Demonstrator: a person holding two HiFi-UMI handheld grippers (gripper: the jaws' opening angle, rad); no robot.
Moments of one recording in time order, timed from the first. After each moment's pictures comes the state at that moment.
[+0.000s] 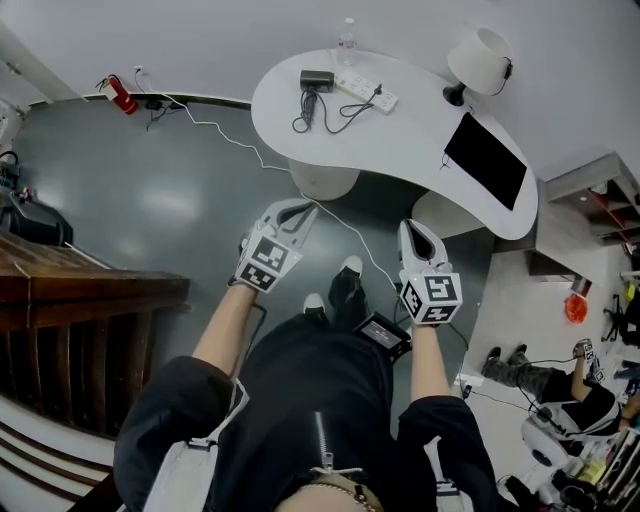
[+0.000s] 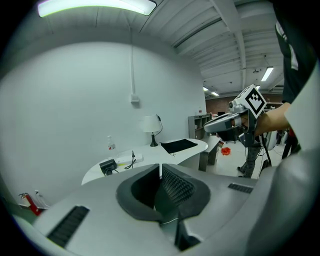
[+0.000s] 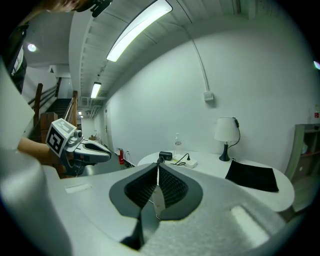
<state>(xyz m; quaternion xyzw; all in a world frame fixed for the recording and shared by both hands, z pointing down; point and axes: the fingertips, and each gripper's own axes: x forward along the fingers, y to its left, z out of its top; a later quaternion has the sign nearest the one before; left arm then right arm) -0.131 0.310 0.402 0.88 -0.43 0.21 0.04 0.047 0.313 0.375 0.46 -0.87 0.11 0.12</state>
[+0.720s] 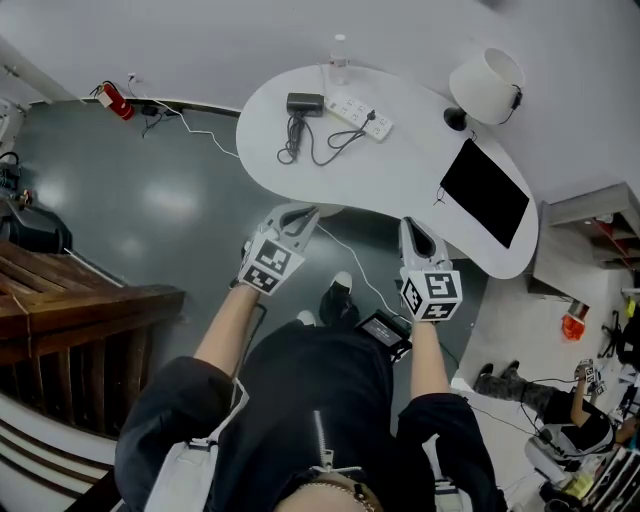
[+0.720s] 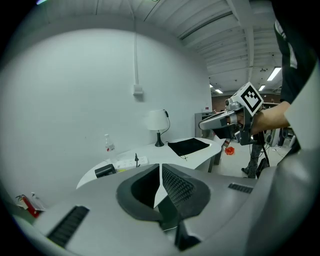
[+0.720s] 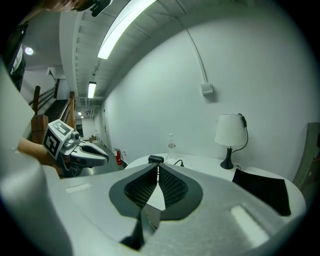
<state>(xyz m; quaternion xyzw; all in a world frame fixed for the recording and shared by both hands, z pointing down) -0.103 0.182 0.417 0.87 -0.44 0.22 0.06 0.070 0.169 0.384 0.45 -0.88 0.11 0.12</state>
